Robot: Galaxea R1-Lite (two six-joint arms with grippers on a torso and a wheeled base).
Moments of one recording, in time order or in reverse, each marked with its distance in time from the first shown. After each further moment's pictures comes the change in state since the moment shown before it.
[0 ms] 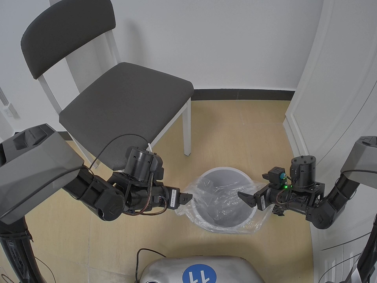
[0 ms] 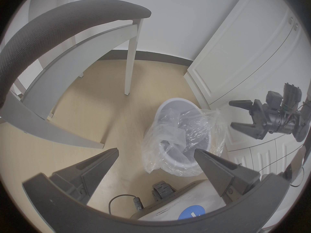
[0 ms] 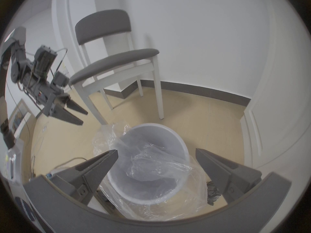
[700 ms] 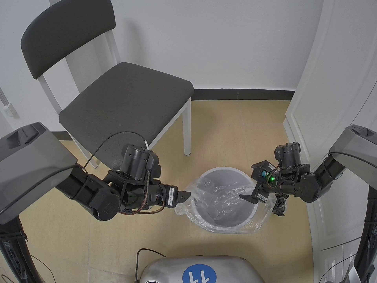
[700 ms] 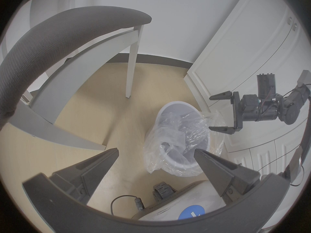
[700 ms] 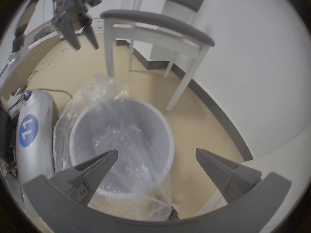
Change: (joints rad) left arm 0.004 -0.033 0.021 -0.006 0.007 0.006; right arm -0.073 0.127 -0.369 0.427 0.085 -0.686
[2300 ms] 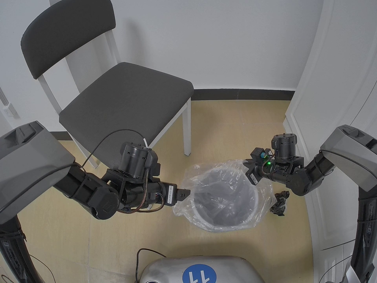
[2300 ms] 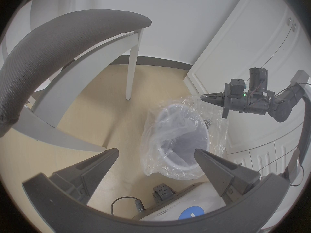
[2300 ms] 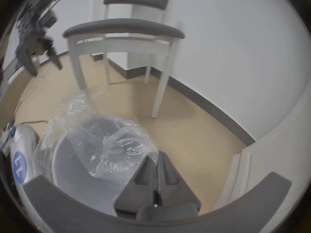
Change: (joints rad) left arm 0.003 -0.010 -0.002 -0.003 0.000 0.001; right arm -0.019 0.098 -0.157 -0.118 -0.046 0.290
